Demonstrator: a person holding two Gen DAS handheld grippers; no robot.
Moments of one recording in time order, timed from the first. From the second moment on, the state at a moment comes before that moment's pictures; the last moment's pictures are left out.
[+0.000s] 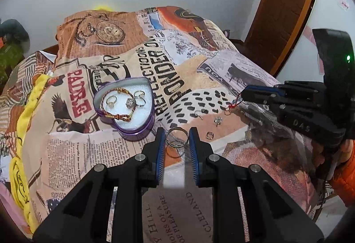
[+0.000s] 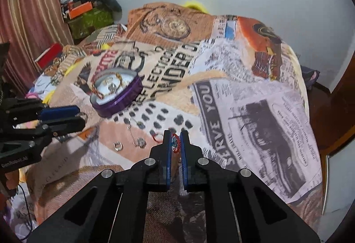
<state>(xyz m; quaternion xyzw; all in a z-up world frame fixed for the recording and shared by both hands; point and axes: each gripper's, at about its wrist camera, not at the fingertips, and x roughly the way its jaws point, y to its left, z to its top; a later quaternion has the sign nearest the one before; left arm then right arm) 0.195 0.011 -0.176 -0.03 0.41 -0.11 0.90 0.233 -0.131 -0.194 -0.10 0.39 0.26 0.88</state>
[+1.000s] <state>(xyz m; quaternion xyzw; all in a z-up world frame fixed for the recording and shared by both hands) 0.198 0.054 -0.140 -0.04 0.36 -0.07 0.93 0.227 -0.060 -0.134 -0.08 0.32 0.35 0.88</state>
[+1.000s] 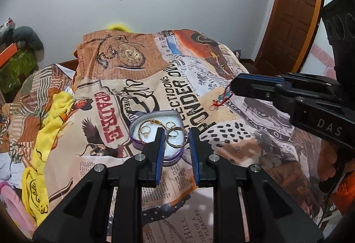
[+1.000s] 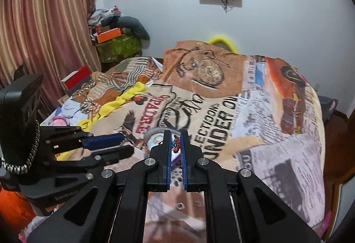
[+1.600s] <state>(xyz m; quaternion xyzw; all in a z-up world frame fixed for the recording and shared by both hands) 0.249 0.096 -0.188 -0.10 0.41 -0.07 0.91 0.271 -0.010 -0.170 -0.10 0.38 0.36 0.85</state>
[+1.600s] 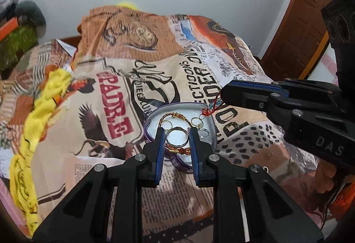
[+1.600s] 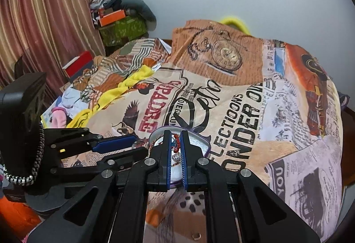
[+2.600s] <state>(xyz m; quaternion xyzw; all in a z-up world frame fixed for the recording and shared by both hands) 0.260 0.083 -0.195 -0.06 0.43 -0.07 0.90 0.283 0.006 -0.186 -0.12 0.42 0.35 0.83</state>
